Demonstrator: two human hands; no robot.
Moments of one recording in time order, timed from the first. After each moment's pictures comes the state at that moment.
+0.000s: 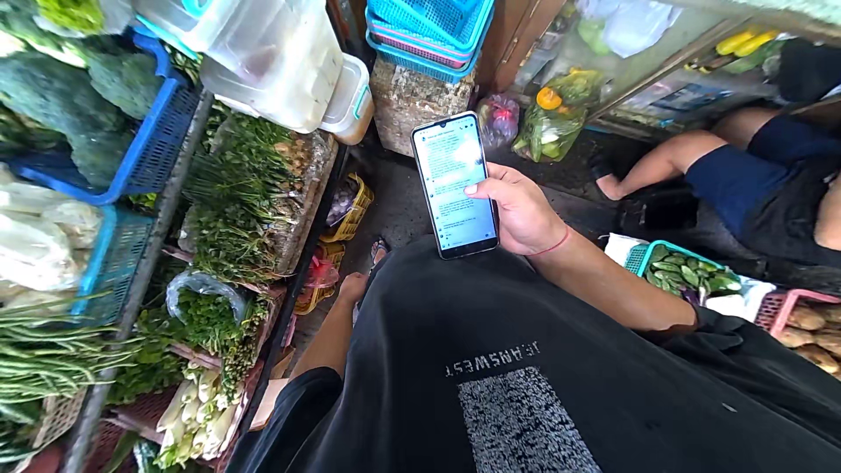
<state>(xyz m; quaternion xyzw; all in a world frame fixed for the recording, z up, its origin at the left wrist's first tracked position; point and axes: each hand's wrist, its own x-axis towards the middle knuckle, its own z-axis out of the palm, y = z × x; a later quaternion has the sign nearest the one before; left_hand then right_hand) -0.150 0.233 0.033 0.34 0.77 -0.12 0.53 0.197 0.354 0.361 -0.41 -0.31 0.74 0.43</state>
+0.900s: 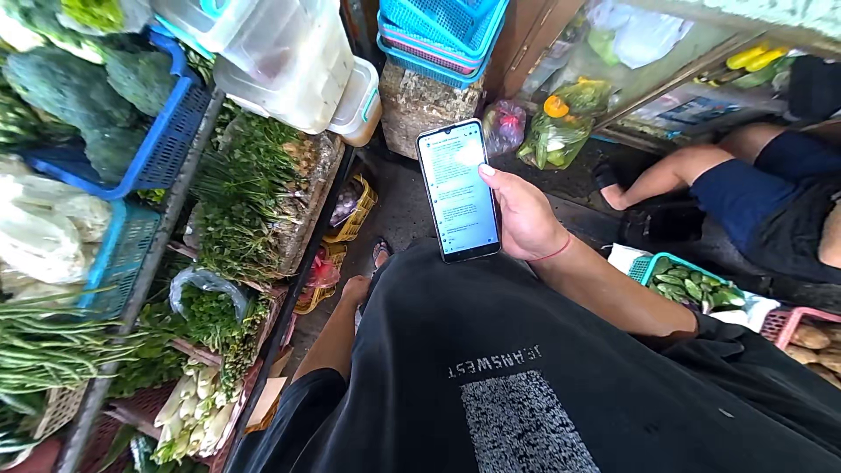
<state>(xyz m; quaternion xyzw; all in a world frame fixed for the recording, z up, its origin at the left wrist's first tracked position) -0.153 0.228 0.018 0.34 0.77 -0.11 0.53 0.195 0.362 0.354 -0.38 -0.33 0.76 0.42</state>
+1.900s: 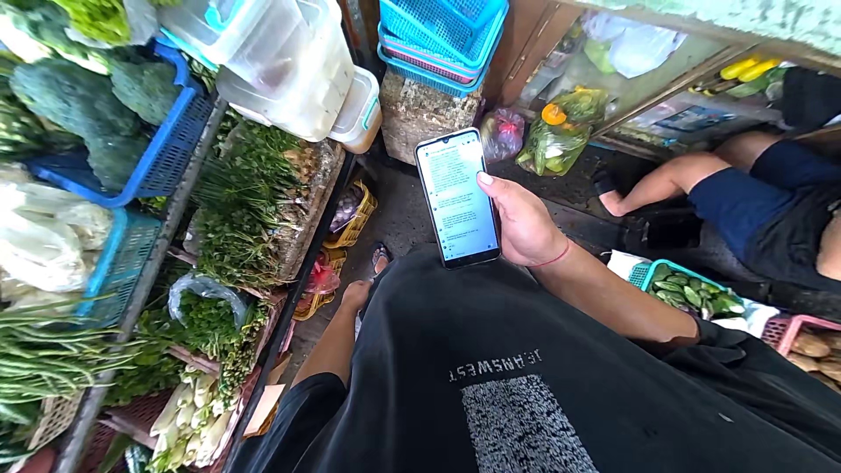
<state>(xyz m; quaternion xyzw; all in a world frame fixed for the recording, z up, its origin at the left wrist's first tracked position) -0.151 0.235 0.018 0.34 0.77 -0.11 0.53 0.197 0.368 0.356 -0.37 -0.36 0.75 0.41</state>
